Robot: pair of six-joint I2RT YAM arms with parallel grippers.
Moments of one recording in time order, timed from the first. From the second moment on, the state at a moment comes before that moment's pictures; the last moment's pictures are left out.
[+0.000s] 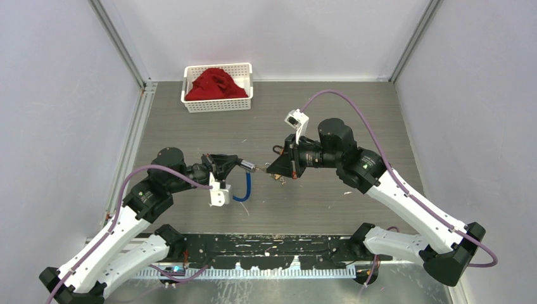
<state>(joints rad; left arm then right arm) -0.64 0.69 0.76 -0.33 0.54 1.18 0.76 1.04 1.11 -0.43 -0.52 0.42</state>
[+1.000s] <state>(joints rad) -0.64 0.69 0.76 -0.33 0.52 1.18 0.76 1.06 1.11 -0.41 -0.53 0.43</state>
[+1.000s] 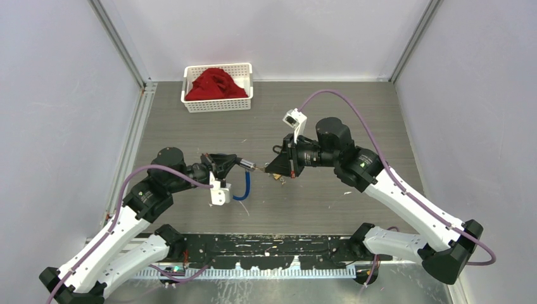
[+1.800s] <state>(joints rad) -0.64 0.70 0.77 -0.36 0.50 1.19 0.76 1.08 1.11 -0.37 -0.50 0.42</state>
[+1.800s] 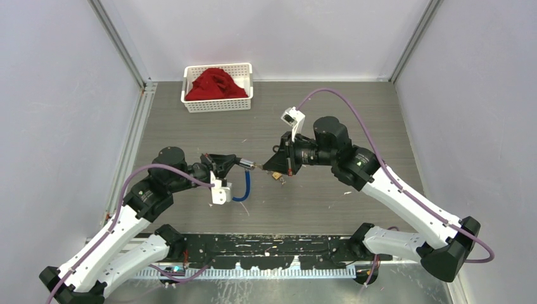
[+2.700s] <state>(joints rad) -0.67 0.74 0.78 -0.43 0.31 1.22 0.83 1.19 1.01 -0.16 -0.38 0.54</state>
